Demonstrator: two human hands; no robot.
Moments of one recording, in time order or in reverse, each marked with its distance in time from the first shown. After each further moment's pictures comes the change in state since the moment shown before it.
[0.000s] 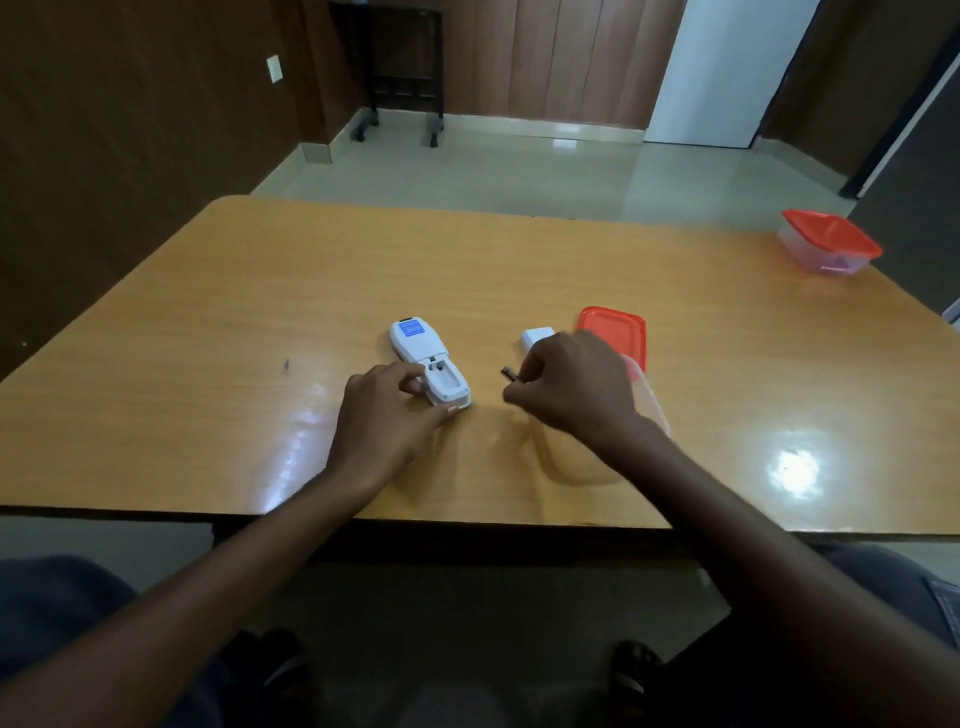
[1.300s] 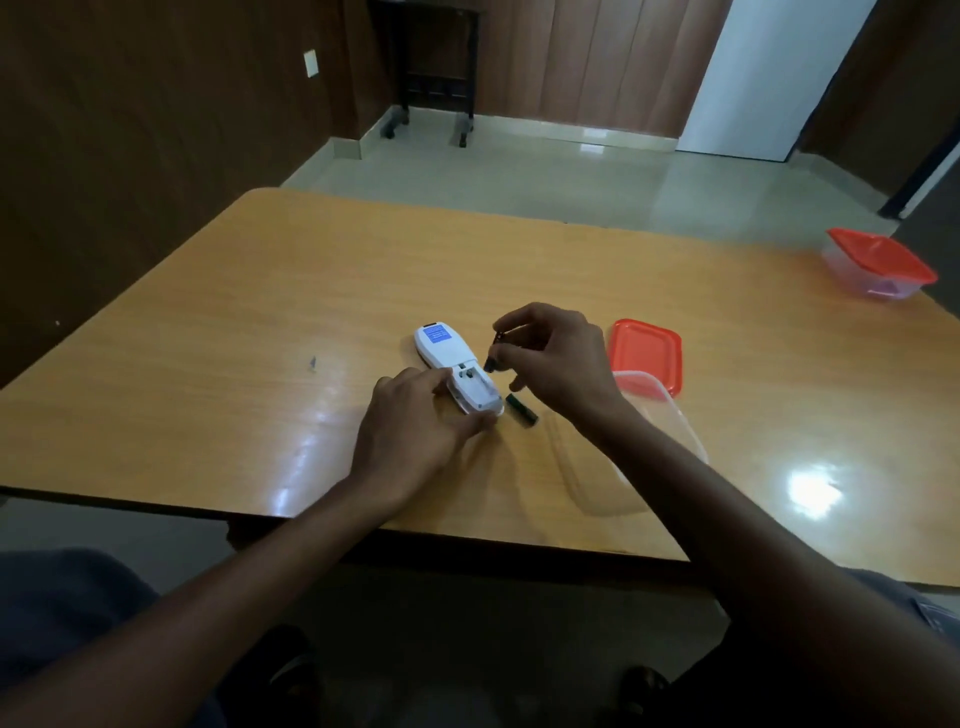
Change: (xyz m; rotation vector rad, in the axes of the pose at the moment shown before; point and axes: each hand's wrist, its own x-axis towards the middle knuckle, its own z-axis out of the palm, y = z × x) left_hand 0.004 -0.005 0.006 0.097 0.023 0.082; right_hand 0.030 -0.032 0.007 0.782 -0.078 0.073
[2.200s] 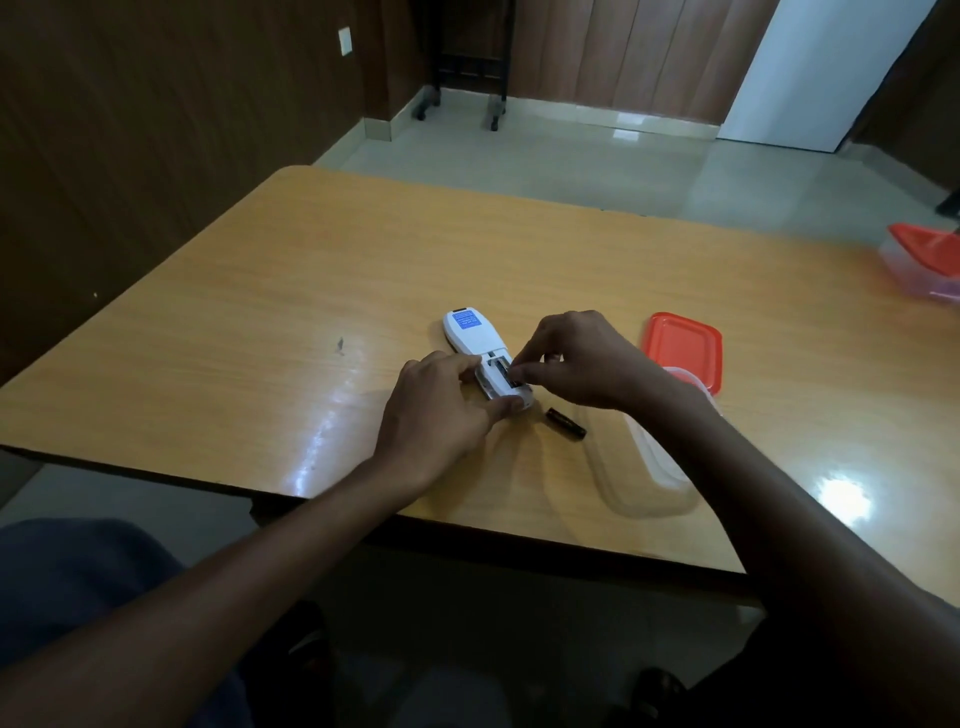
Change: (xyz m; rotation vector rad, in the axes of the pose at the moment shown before) left_hand 0.002 0.003 -0.006 -0.043 -0.018 -0.062; right_hand 0.026 0.011 -0.001 -0.568 -0.384 -0.308
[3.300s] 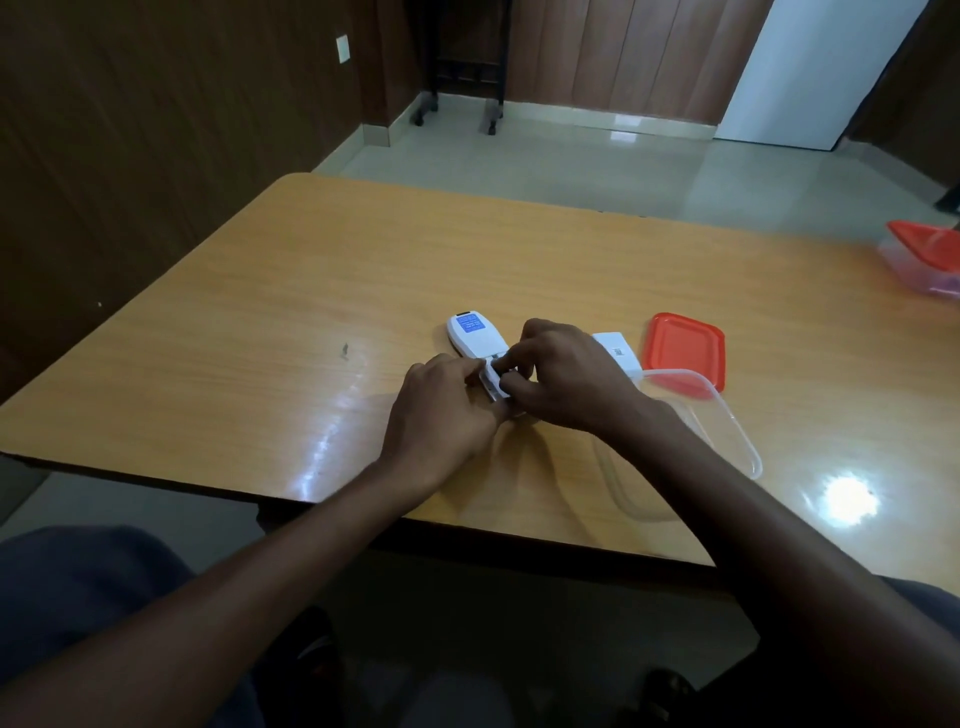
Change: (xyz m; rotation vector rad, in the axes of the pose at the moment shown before) left_hand 0.000 0.001 -0.003 0.002 -0.022 0.016; right_hand -0.004 -0.013 0.028 -0.021 0.150 -0.057
